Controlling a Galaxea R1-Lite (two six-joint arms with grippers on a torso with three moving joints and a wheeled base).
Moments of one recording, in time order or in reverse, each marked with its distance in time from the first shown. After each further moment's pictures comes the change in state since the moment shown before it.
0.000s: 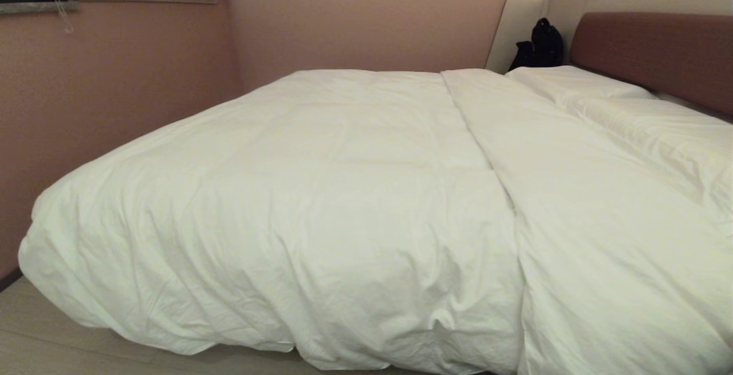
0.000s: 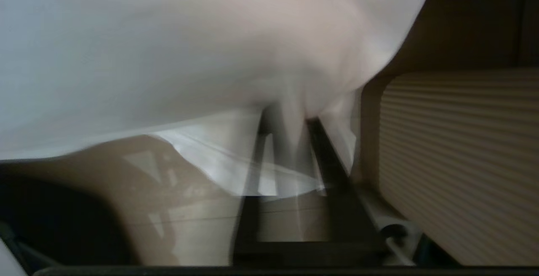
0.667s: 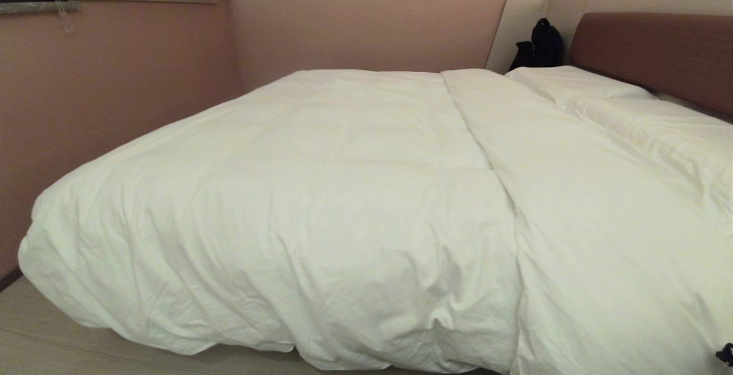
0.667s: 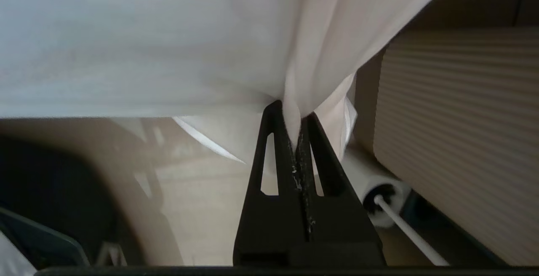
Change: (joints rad) left arm 0.000 0.000 0.000 0.000 0.000 -0.001; right arm 0.069 0.040 0.115 -0.081 -0.175 -0.026
